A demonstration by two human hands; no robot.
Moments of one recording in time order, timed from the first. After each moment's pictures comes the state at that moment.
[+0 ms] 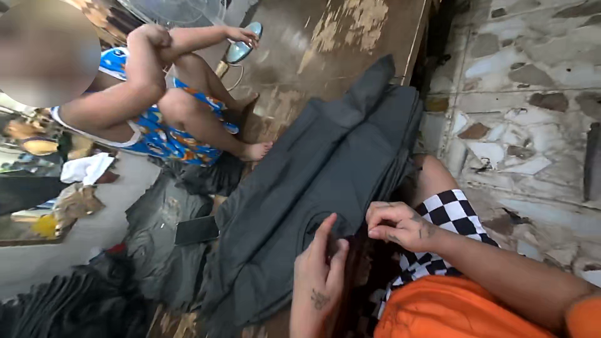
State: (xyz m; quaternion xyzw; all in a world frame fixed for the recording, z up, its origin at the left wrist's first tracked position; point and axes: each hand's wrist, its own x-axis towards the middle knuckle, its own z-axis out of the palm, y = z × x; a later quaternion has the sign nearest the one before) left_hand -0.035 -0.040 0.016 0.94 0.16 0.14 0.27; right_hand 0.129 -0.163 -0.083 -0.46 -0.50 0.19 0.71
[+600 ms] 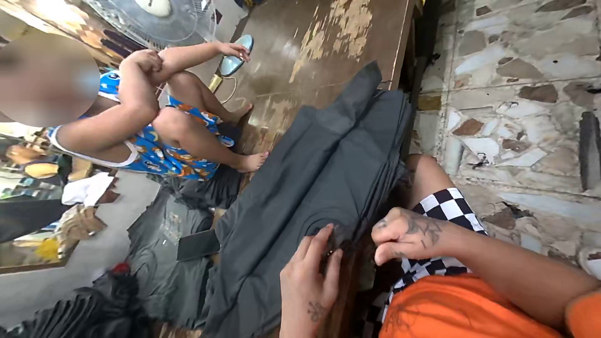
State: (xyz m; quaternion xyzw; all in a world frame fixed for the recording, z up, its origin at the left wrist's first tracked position) left_hand -0.031 -0.032 0.032 0.97 0.11 0.16 0.12; right_hand 0.146 -0.180 -0.063 -0.50 -0.63 0.12 0.59
